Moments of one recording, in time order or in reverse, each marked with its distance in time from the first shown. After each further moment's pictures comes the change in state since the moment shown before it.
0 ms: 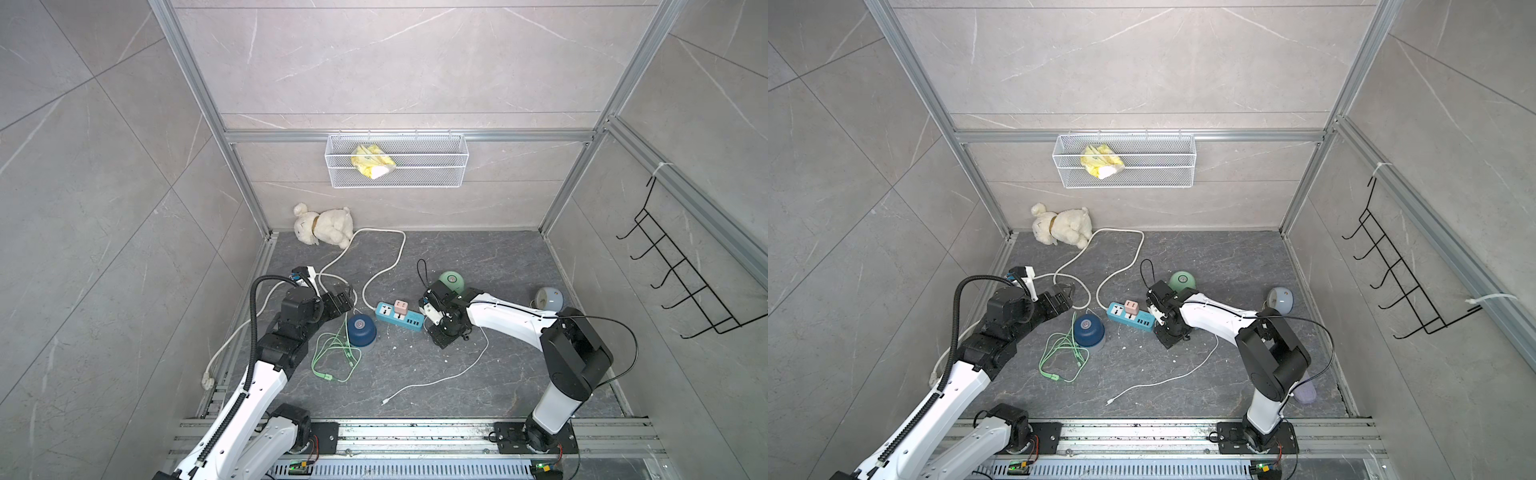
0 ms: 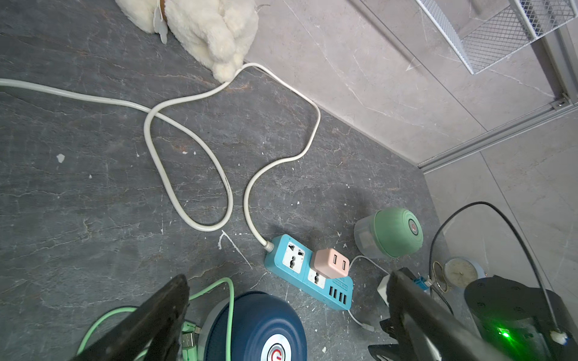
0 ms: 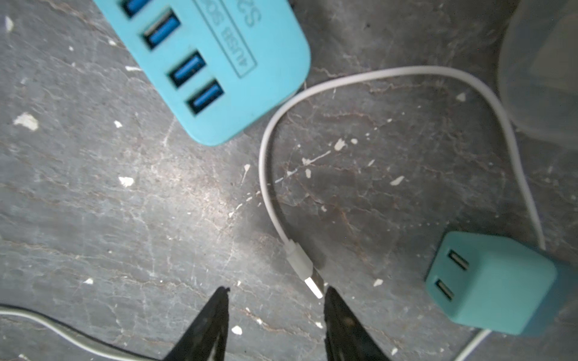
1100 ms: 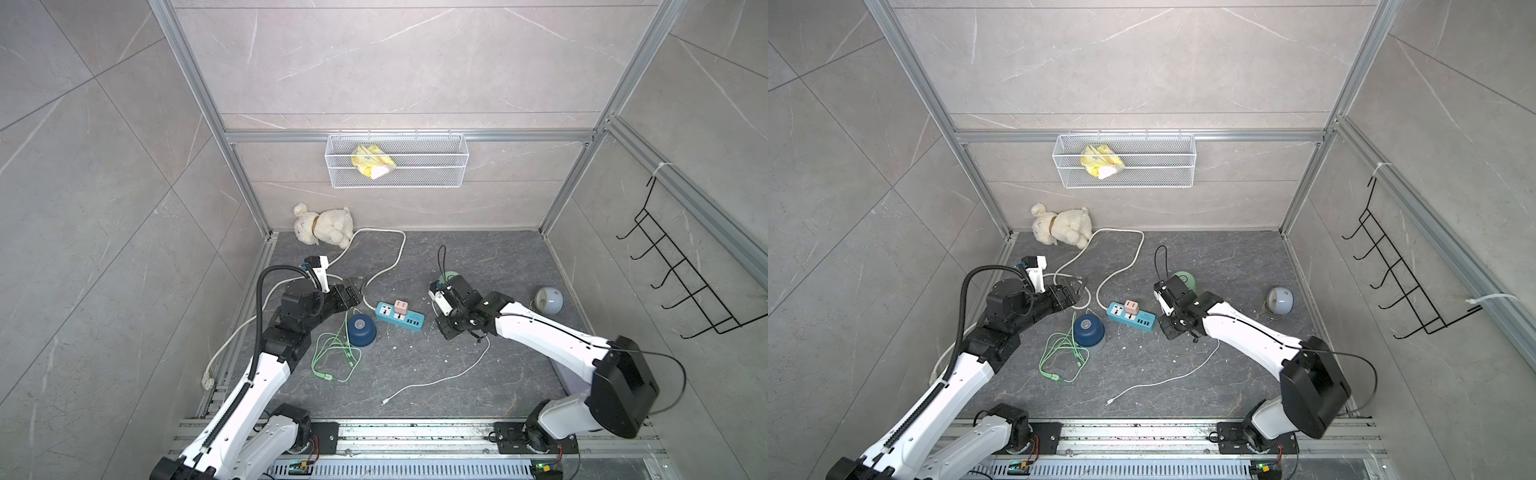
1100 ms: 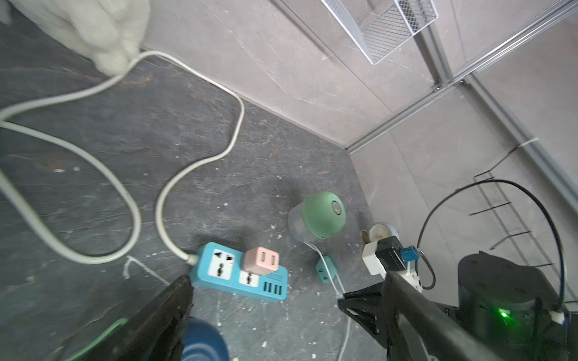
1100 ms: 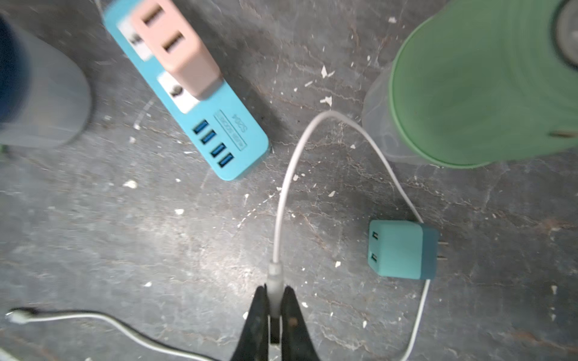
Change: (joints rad) left arm -0.034 0.105 0.025 0.222 0.275 -0.089; right arm 0.000 -0.327 -0.096 0.111 -0.007 0.137
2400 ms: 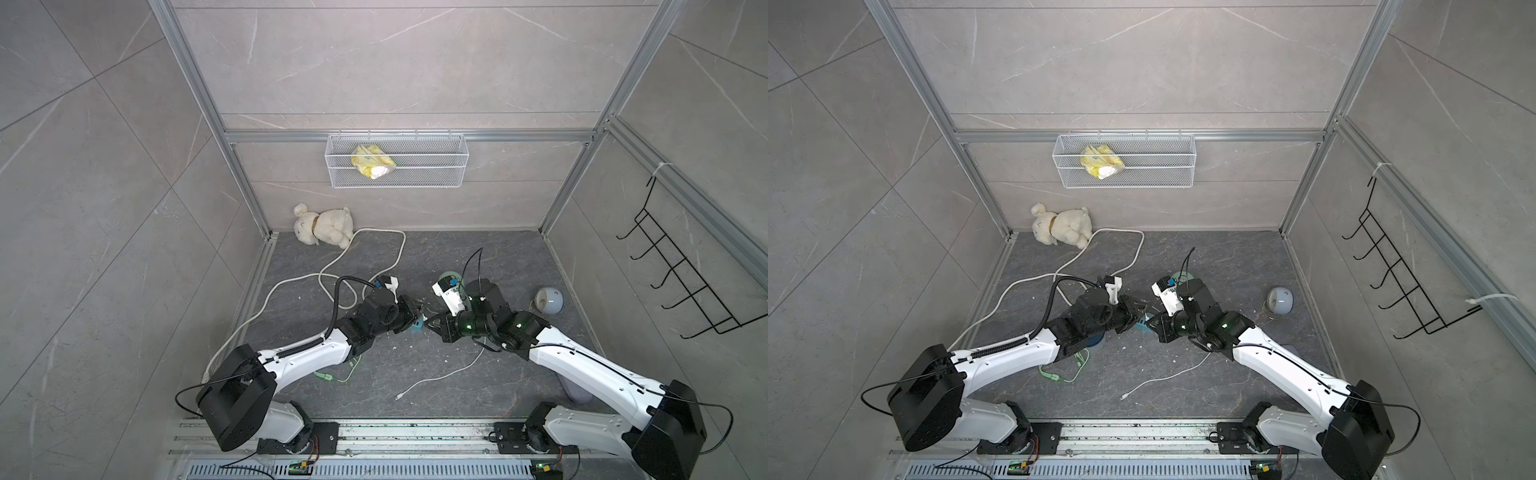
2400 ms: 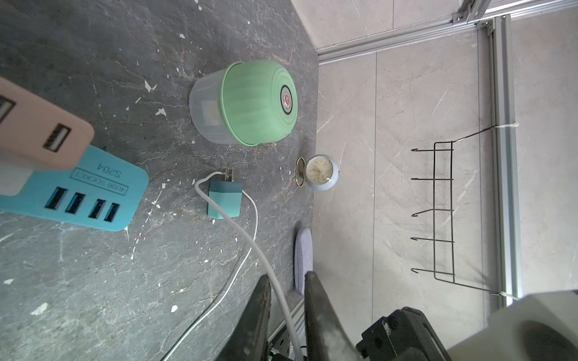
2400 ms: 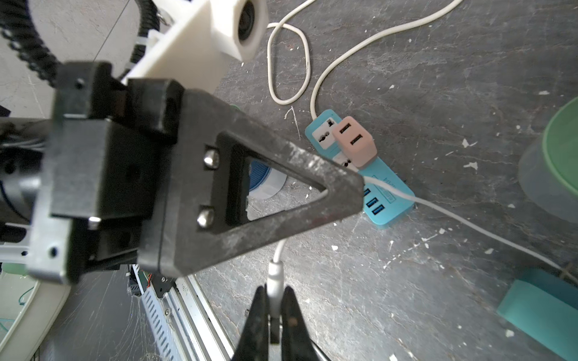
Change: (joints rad) left arm -0.469 0.447 0.047 0.330 -0.127 -0.546; right arm 0.000 -0.243 -0.167 0.306 -0.377 0.215
